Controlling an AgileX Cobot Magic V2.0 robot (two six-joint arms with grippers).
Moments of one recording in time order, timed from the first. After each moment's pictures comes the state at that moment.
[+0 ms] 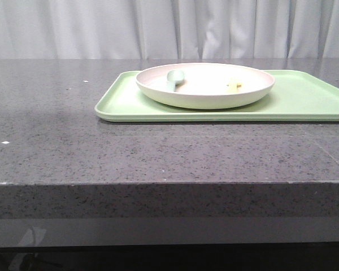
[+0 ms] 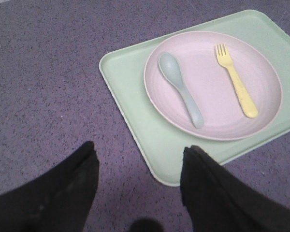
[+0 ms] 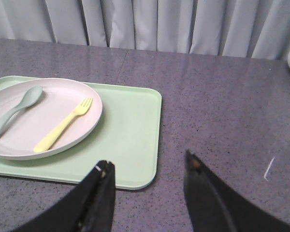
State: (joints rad) left arm -0.41 1.21 -1.30 -0.12 0.79 0.12; right arm 0.03 0.42 -0.63 0.05 0.51 -0.03
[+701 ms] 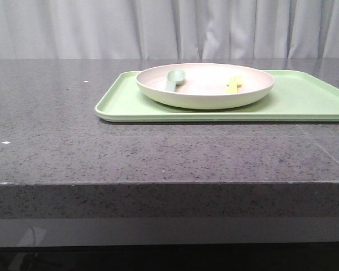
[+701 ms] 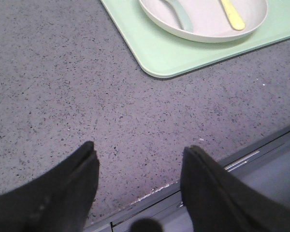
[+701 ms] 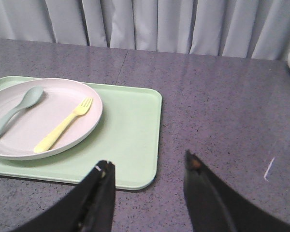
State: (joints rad) left arm -0.41 0.69 -0.72 -0.16 0.73 0.12; right arm 0.03 0.42 -0.63 0.05 0.51 -0.03
